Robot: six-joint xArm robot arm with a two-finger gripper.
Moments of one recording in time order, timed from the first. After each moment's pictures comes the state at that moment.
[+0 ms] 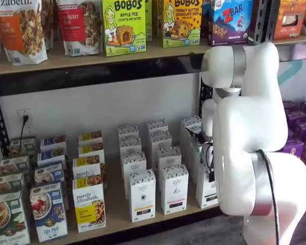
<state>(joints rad) -0.31 1.06 -1.55 -0.15 0.47 -1.74</state>
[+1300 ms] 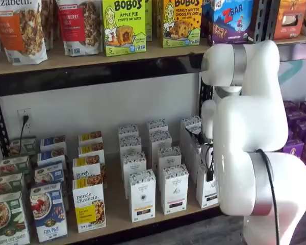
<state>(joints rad) -0.31 1.04 -1.49 -0.19 0.41 -1.70</state>
